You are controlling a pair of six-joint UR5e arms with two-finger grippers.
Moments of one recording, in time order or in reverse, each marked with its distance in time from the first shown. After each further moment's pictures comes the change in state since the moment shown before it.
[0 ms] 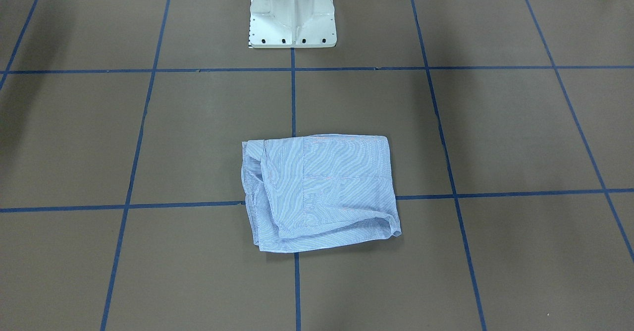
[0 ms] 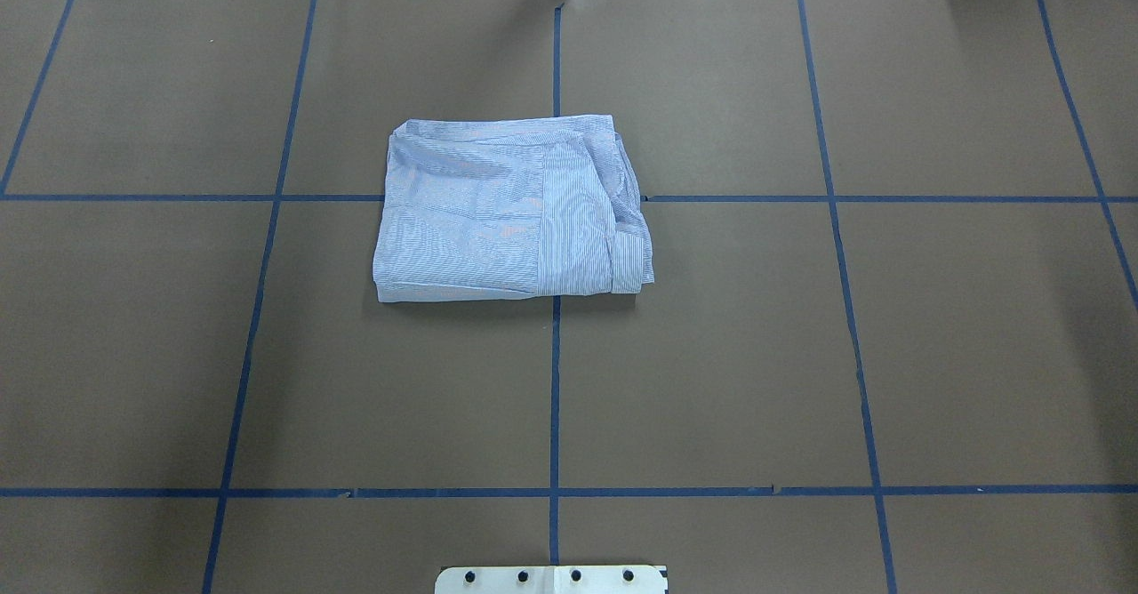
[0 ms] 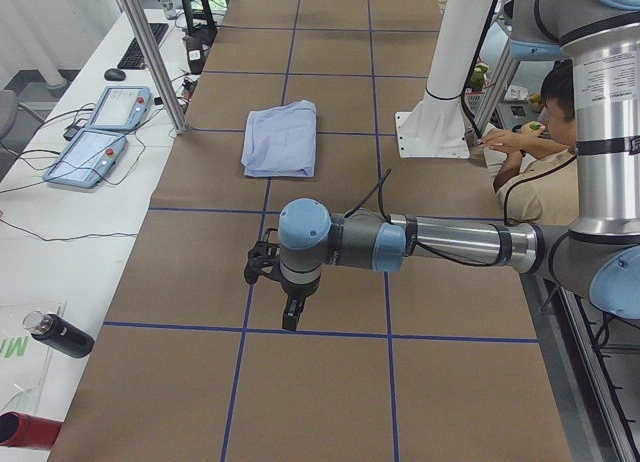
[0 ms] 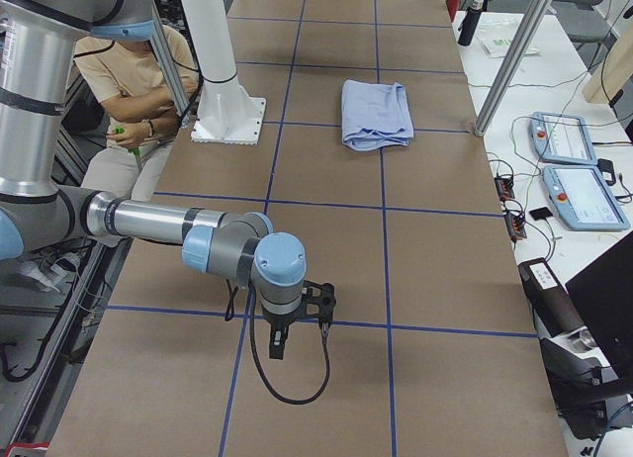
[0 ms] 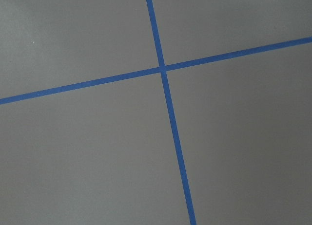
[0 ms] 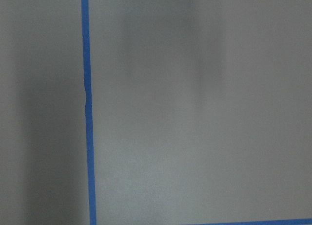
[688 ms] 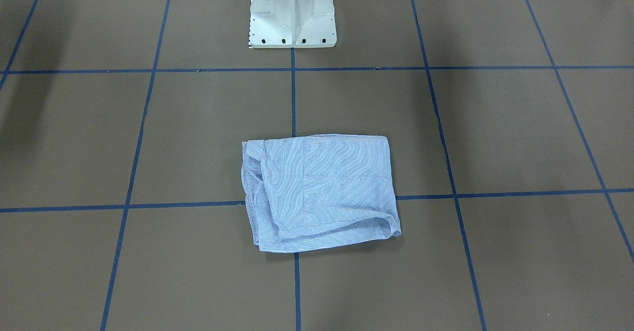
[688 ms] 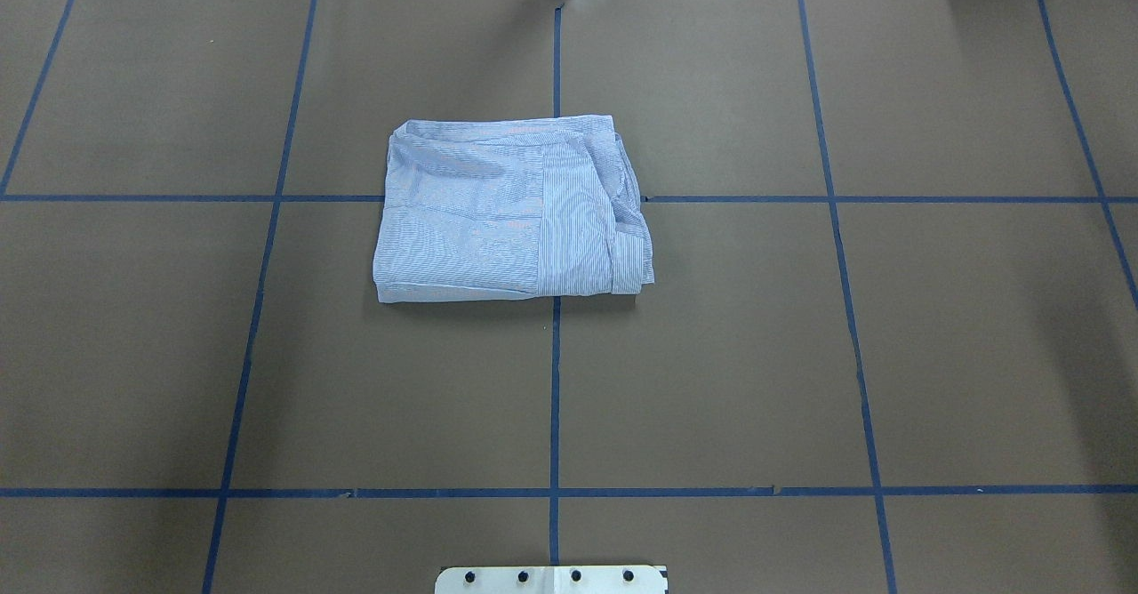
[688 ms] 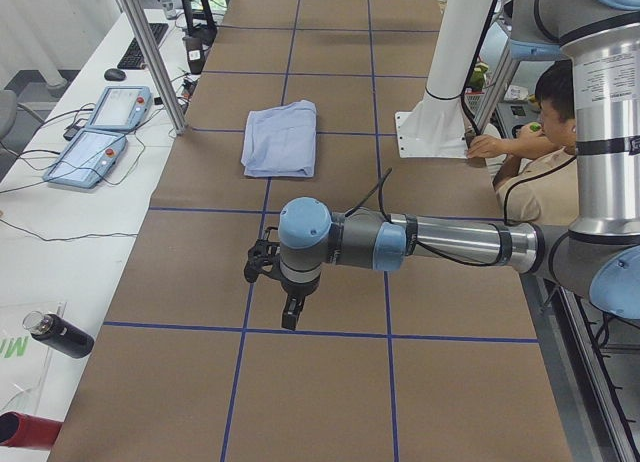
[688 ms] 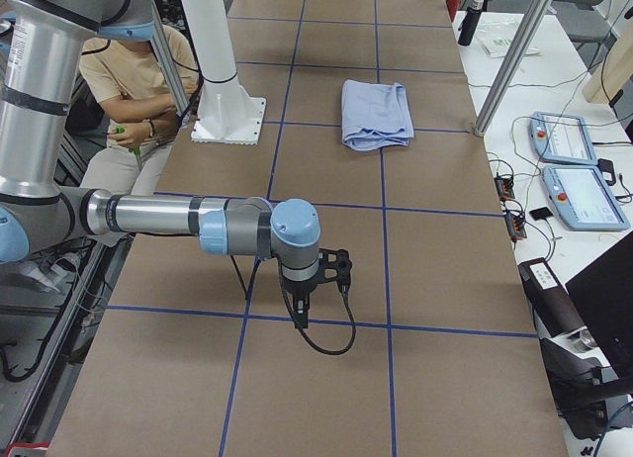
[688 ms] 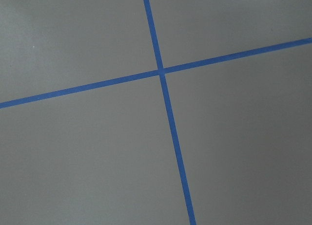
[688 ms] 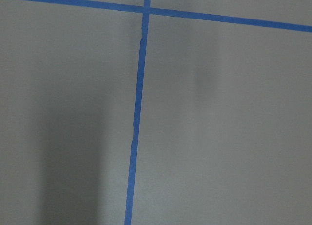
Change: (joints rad) left arm 0.000 0.000 -0.004 0.000 -0.004 0.002; right arm -0.107 -0.003 0.045 0.147 0.006 0.102
